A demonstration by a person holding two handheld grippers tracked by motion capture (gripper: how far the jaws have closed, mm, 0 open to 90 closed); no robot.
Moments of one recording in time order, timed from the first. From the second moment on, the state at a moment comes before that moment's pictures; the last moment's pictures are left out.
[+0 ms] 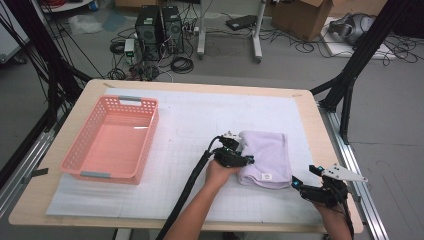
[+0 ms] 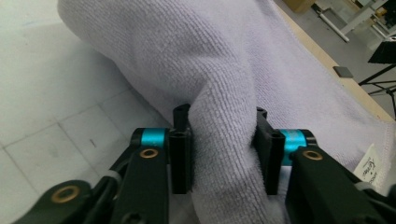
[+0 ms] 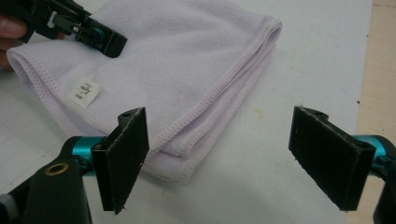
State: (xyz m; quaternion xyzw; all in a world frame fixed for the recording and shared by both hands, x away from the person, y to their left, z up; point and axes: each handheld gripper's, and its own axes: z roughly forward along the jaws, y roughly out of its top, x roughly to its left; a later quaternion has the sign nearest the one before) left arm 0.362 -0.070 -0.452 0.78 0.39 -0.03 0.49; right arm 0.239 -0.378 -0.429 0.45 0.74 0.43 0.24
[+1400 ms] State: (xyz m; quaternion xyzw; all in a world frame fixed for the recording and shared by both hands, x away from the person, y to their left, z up) left arm 0.336 0.026 -0.408 0.76 0.27 0.07 0.59; right arm 0.241 -0.369 -0.430 0.45 0.75 0.44 0.23
